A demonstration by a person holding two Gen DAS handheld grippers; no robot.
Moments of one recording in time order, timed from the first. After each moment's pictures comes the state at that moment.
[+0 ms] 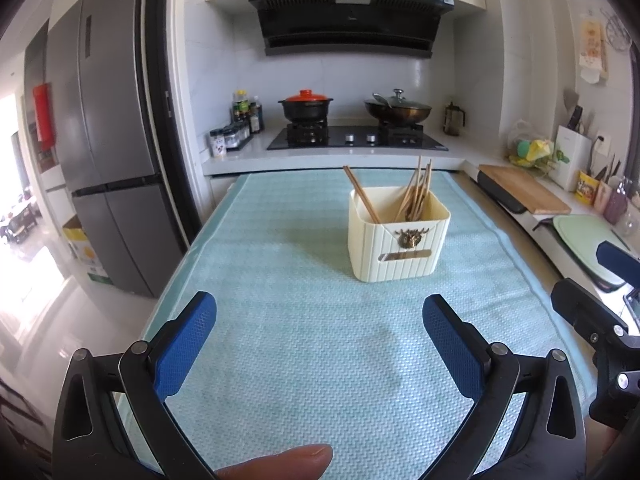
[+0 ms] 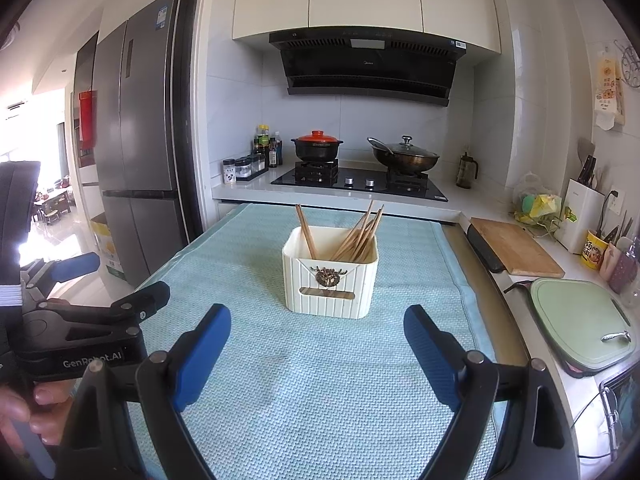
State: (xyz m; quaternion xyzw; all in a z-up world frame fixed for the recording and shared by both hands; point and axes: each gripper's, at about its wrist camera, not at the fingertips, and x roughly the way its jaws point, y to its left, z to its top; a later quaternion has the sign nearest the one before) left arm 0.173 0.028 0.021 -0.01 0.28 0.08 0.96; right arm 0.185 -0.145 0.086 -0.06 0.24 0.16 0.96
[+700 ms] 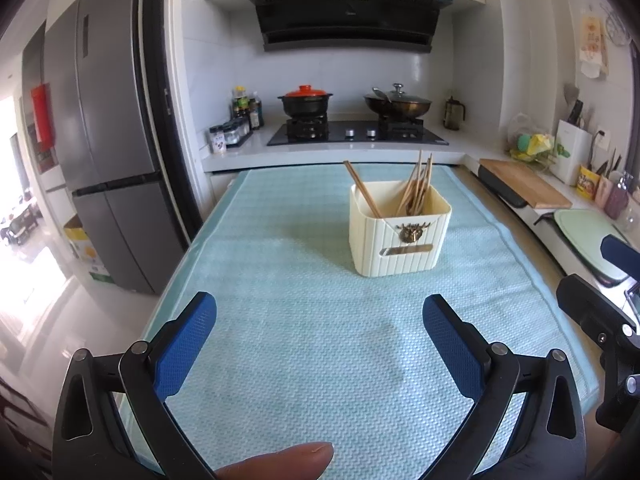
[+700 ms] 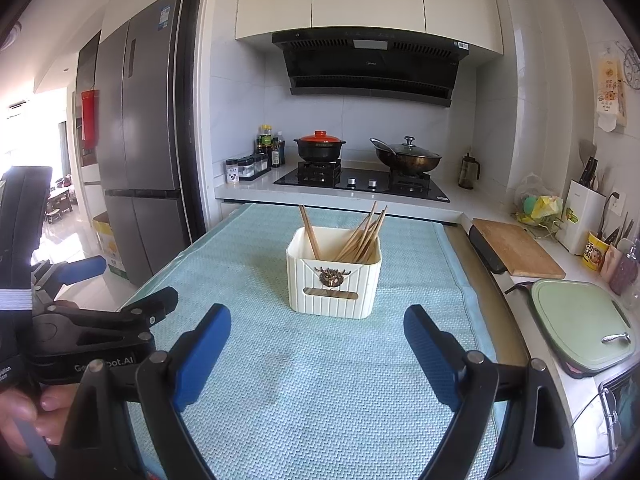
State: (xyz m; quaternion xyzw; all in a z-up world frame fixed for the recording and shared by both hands) left arm 0.173 0.028 0.019 0.00 0.29 0.08 0.95; right arm 0.179 -0.141 0.094 -0.07 0.24 0.16 0.95
